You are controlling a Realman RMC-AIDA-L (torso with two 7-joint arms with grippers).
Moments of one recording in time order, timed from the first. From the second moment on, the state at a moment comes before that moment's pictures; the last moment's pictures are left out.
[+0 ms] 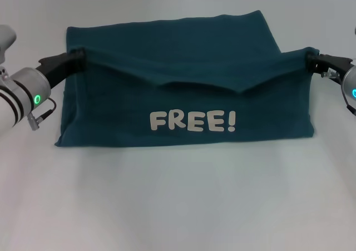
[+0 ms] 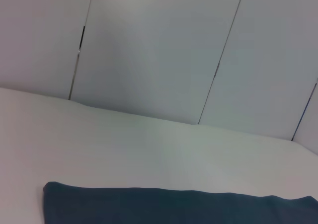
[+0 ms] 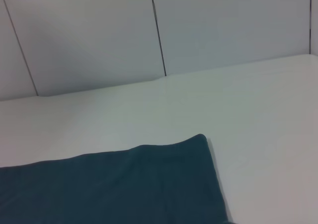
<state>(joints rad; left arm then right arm) -0.91 -2.11 0.19 0.26 1.78 0.64 -1.16 0.82 2.05 -0.19 -0.28 -1.78 -0.51 1.14</state>
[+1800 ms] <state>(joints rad) -0.55 -2.12 0.63 0.63 1.95 0.92 -1.72 0.50 1.92 -0.59 -0.59 -1.88 -1.19 1.94</state>
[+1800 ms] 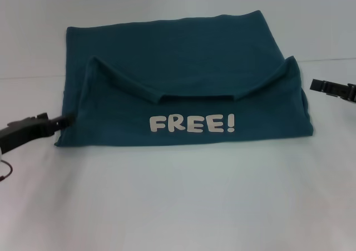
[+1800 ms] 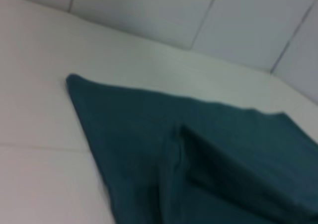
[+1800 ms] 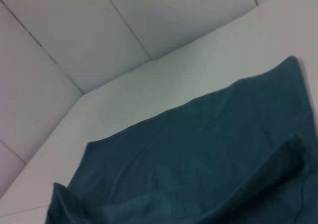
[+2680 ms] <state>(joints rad) -0.54 -2.14 0.67 0.65 2.09 0.90 -1.61 0.48 1.93 -0.57 -0.59 -1.88 -1.24 1.98</state>
